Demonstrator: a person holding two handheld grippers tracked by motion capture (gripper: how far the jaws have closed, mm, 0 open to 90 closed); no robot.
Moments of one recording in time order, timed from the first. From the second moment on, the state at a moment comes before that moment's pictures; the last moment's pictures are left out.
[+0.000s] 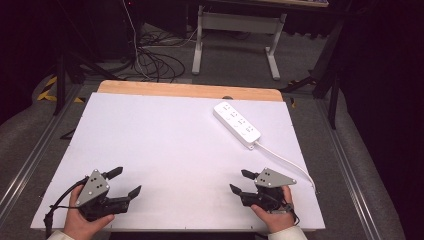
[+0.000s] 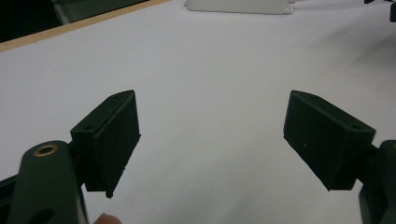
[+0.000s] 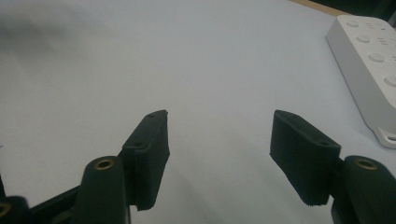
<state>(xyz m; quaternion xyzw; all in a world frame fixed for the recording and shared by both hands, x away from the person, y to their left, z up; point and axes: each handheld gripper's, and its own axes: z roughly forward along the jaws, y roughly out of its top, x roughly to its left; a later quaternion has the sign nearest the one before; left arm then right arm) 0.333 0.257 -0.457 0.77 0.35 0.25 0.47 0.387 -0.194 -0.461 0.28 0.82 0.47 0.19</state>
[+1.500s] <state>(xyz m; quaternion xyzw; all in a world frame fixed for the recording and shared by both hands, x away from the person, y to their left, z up) 0.330 0.259 -0.454 0.76 0.36 0.28 0.46 0.407 -0.181 -0.426 0.27 0.84 0.43 0.19</state>
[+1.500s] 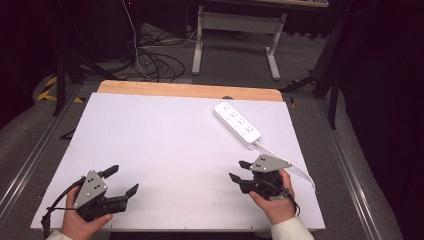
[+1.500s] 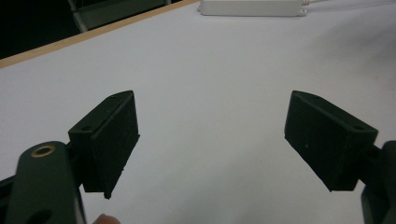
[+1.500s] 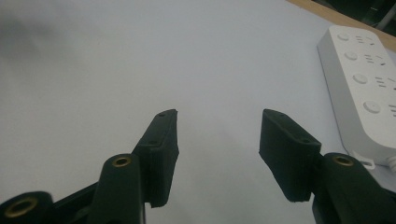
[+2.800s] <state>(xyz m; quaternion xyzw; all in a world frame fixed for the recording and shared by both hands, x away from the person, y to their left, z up) 0.331 0.262 -0.456 0.76 0.38 0.28 0.44 0.485 -0.181 -0.378 0.31 0.84 0.41 0.18</state>
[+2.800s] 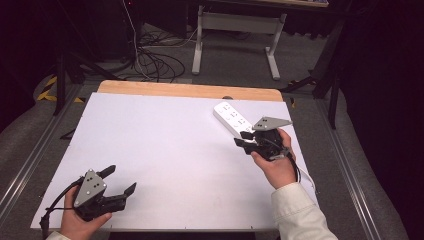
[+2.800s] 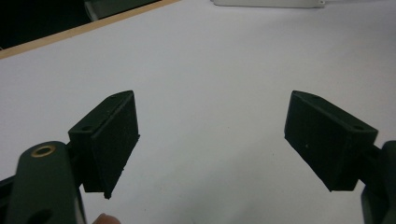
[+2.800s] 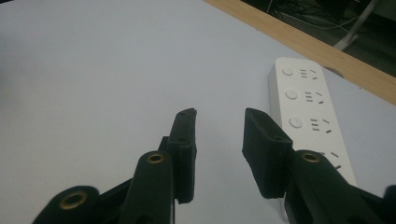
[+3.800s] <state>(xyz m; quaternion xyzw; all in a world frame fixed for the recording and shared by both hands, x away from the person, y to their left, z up) 0.331 0.263 -0.456 0.76 0.38 0.28 0.45 0.556 -0.173 -0.408 0.37 0.82 0.39 0.21</state>
